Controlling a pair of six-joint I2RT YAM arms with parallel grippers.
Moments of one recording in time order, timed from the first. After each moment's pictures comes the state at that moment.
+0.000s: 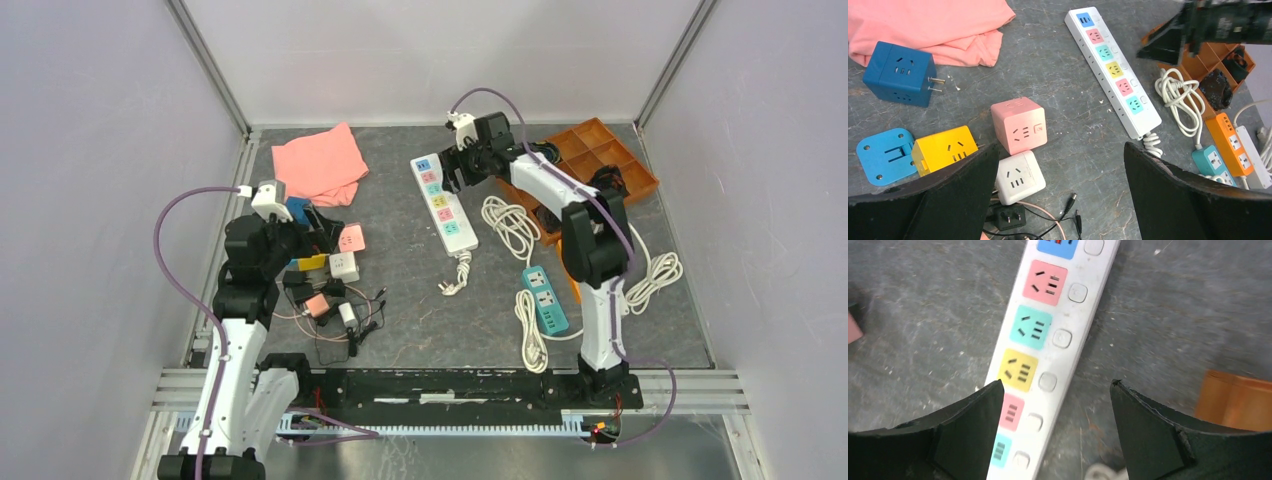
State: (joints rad) left arm 0.01 0.72 0.68 -0.28 0.32 -0.29; right arm 0.42 2.19 1.78 -0.37 -0.29 -0.06
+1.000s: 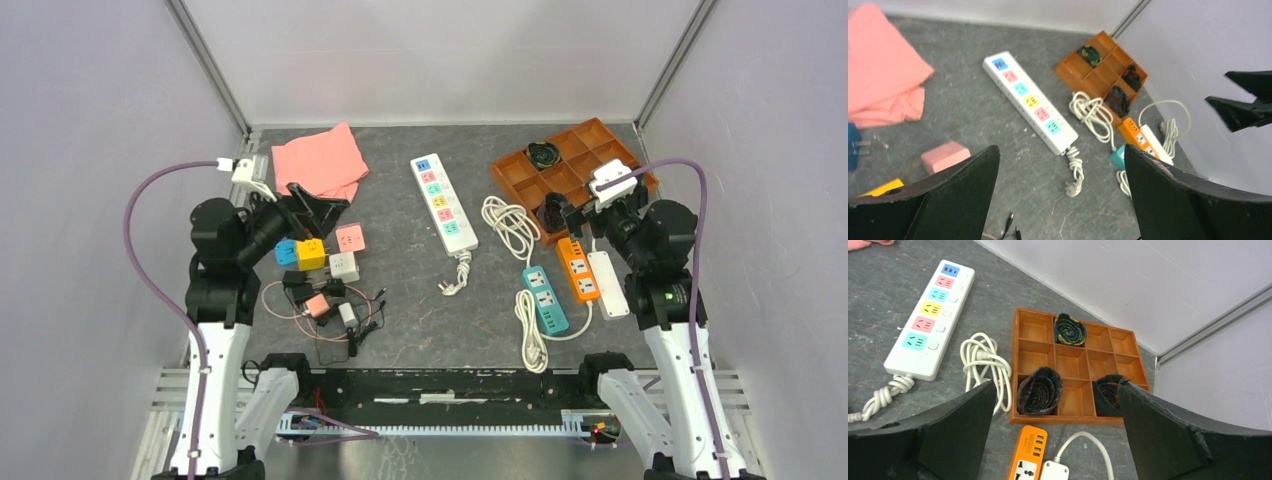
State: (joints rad) left arm 0.01 0.73 0.94 -0.35 0.55 -0.41; right arm 0.06 0.73 0.89 -0.30 -0.27 -0.44
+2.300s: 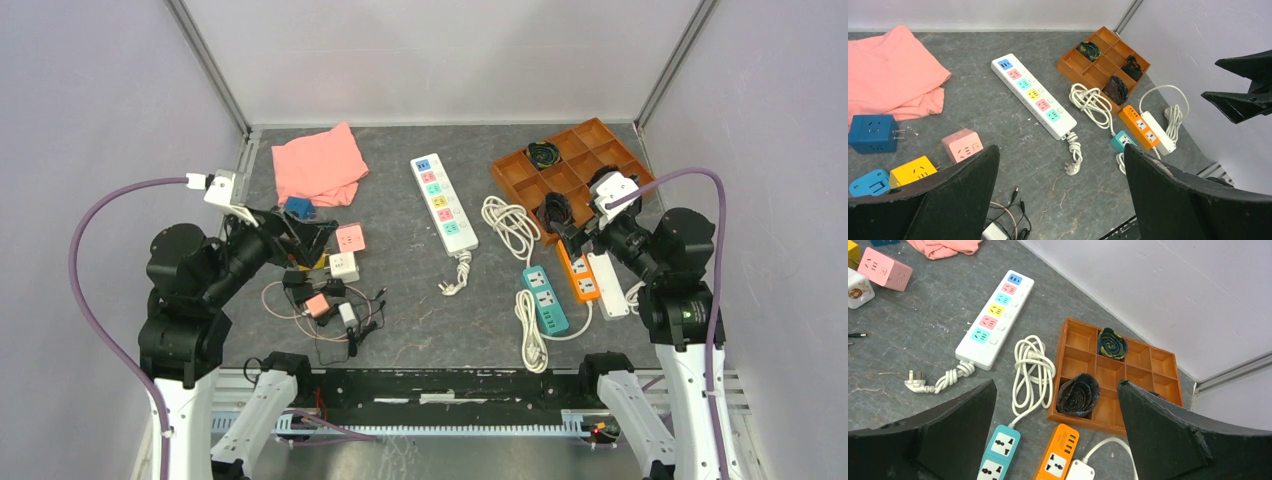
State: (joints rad) left arm -0.12 0.65 1.28 -0.76 0.39 -0.30; right arm 0.05 0.67 1.00 -0.51 -0.50 -0.42
